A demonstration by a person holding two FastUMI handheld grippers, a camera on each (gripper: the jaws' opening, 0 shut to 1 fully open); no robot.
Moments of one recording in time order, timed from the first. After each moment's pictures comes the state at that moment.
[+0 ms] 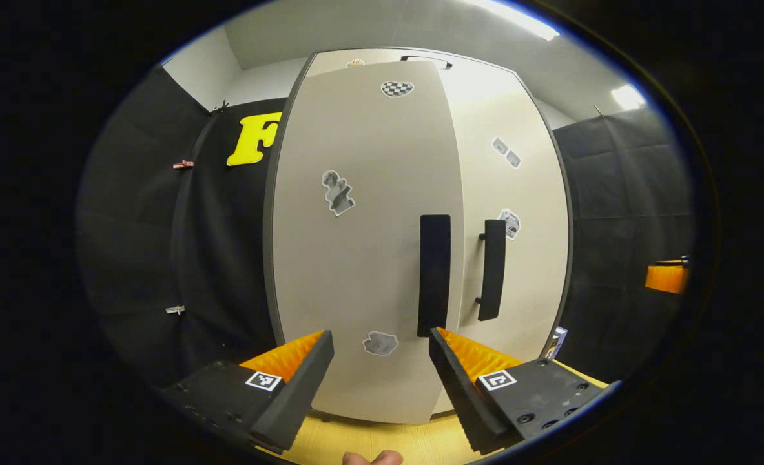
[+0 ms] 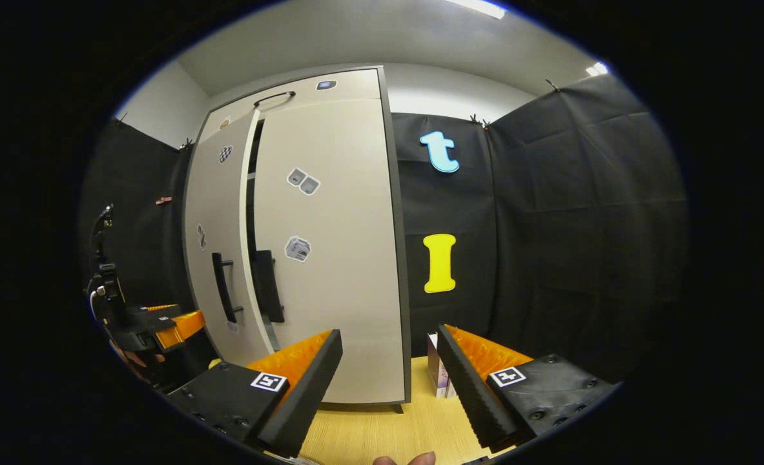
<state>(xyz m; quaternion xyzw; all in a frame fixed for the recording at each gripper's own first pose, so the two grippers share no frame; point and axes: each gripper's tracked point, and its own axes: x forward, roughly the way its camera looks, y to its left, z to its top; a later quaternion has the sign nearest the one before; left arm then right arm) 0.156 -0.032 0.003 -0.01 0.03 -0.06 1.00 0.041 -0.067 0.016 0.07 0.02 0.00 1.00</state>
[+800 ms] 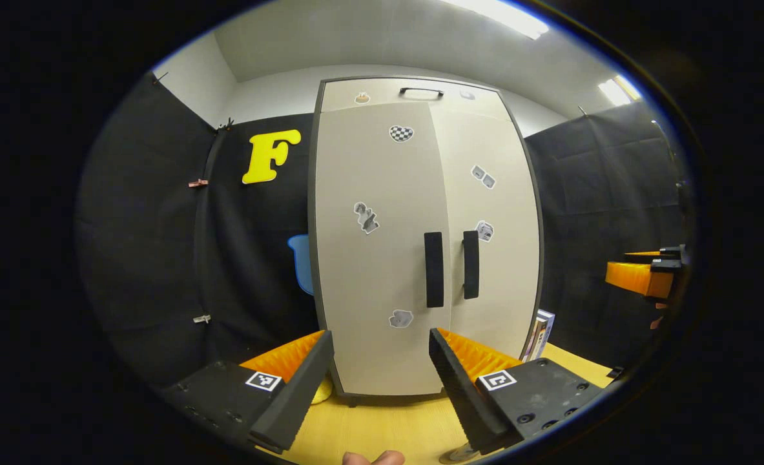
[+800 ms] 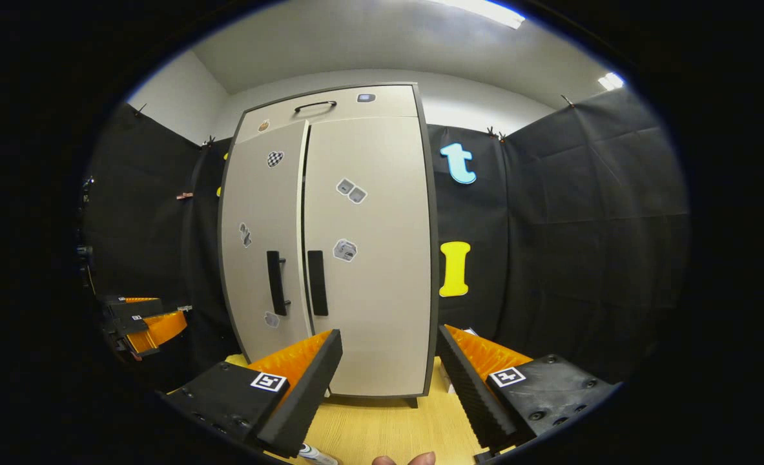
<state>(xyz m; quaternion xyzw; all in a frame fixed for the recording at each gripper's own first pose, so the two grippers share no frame) 0.037 0.011 0.026 0.02 0.02 -0.07 1.00 -0.010 -0.005 0.028 0.05 0.01 0.02 1.00</state>
